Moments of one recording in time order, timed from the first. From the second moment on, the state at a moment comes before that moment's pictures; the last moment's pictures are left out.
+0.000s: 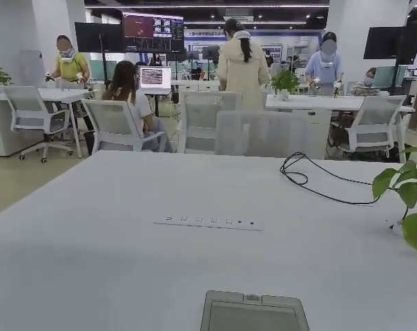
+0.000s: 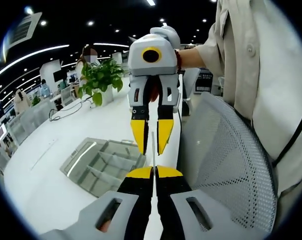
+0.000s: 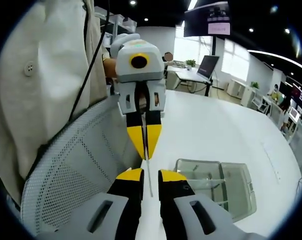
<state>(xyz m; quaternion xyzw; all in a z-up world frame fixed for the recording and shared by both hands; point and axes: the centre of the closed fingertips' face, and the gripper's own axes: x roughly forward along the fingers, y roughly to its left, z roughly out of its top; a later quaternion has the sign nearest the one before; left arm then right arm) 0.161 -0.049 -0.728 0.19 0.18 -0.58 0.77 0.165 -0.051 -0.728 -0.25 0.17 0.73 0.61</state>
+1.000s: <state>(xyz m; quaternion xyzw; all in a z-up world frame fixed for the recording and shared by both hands) 0.187 -0.033 -0.720 0.12 0.17 -0.50 0.84 0.188 -0.045 -0.723 -0.24 0.17 0.69 0.66</state>
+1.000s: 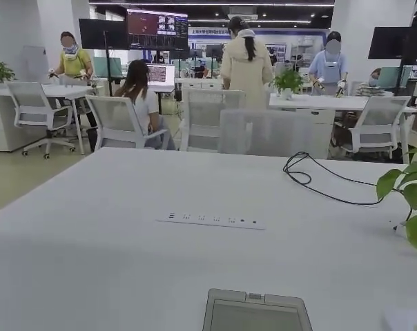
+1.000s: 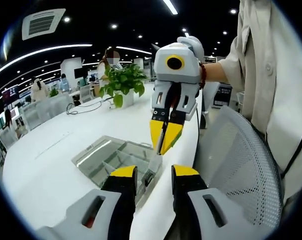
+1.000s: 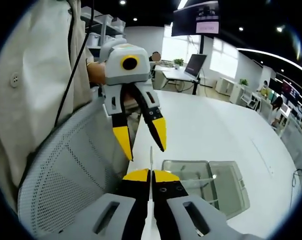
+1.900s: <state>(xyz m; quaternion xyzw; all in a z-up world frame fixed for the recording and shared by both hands) 0.216 -0.021 -0.722 0.04 0.16 -0.43 0.89 0.246 -0.039 -0.735 -0.23 0.22 0.61 0.73</state>
